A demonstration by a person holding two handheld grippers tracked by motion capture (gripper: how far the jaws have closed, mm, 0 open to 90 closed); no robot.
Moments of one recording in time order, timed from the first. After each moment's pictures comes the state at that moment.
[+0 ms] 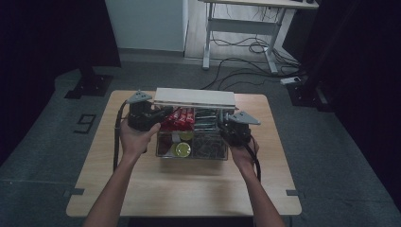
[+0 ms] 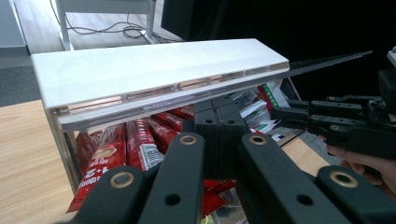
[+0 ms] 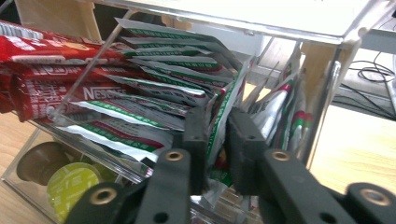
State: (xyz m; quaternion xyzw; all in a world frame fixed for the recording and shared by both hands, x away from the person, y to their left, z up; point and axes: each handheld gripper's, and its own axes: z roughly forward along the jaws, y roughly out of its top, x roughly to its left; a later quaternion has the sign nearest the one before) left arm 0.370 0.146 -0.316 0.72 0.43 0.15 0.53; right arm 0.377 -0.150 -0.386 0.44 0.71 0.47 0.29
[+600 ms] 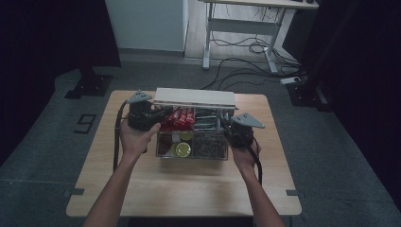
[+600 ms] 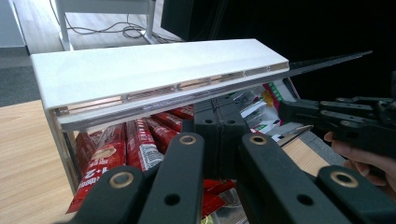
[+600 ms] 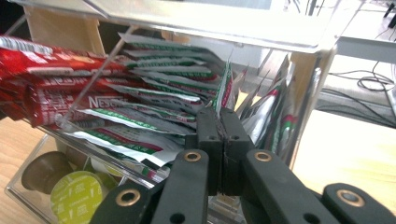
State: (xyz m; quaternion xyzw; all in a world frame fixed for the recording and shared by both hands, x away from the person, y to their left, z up) left arm 0.371 0.146 -0.316 0.72 0.43 0.15 0.53; right arm 0.371 -0.156 -0.385 0.44 0.69 0.49 0.30
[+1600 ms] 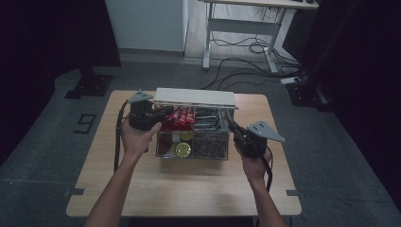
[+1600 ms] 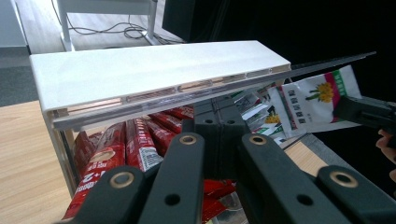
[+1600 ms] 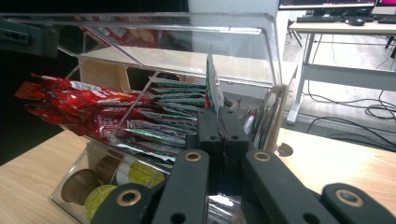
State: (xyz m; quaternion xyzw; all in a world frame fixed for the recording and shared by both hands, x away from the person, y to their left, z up) left arm 0.372 0.143 -0.317 0.72 0.43 0.15 0.53; right arm 0.329 -0.181 -0.369 0.42 0.65 0.56 0.31
